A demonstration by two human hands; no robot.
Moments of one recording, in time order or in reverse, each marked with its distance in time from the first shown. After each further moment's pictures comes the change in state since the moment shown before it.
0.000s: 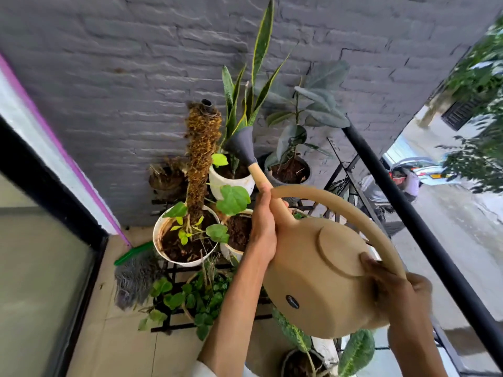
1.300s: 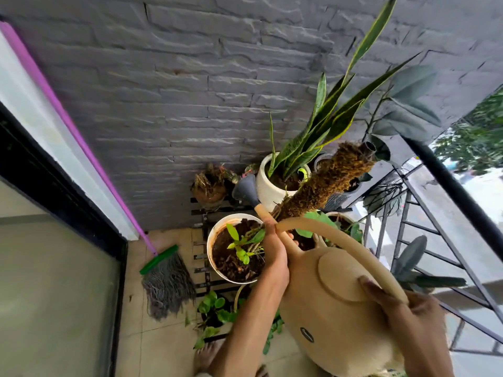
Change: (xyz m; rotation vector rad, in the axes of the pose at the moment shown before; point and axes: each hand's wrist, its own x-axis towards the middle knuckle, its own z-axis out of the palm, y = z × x) left_hand 0.106 0.162 -0.213 -0.052 0.285 -0.369; right_hand -0.105 -0.031 0.286 -0.408 0.054 0.076
